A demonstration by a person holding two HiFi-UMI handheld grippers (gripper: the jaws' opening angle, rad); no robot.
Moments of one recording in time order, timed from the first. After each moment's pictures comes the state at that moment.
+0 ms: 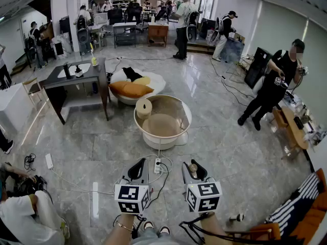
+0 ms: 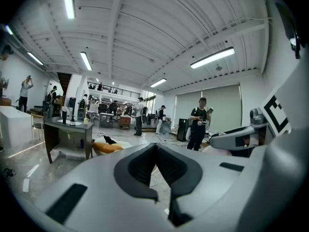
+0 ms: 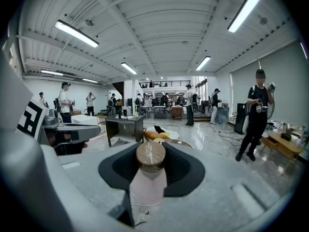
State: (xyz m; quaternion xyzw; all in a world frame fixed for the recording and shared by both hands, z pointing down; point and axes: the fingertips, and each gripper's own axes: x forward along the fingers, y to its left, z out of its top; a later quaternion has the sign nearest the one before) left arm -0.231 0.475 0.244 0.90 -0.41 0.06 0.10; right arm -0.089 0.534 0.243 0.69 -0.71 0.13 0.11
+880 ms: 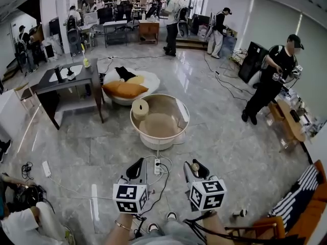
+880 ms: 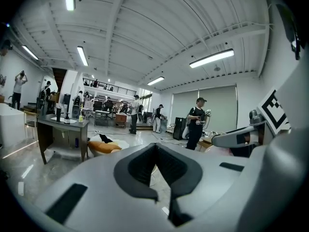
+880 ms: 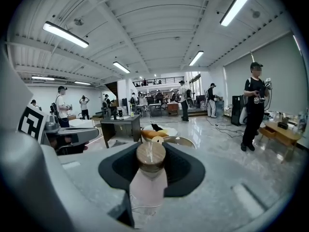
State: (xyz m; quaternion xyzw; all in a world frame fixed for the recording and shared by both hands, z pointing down) left arm -0.246 0.423 0.259 0.91 -0.39 0.07 0.10; right arm -0.096 0.496 0.259 0.70 -0.69 0.17 0.09
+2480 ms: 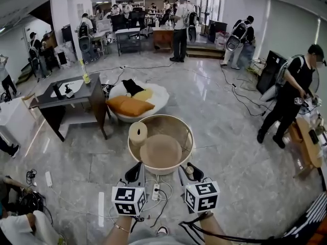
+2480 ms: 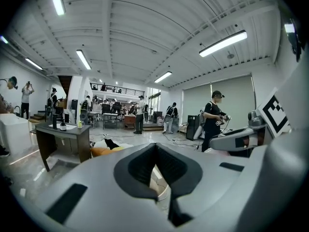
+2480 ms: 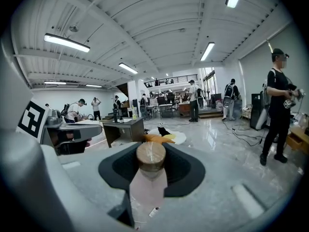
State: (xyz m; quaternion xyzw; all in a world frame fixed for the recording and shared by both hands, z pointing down) left arm -0.064 0.232 0.246 0.88 -0.45 0.09 0.09; right arm 0.082 0.279 0.259 0.63 -0.75 0.16 0.09
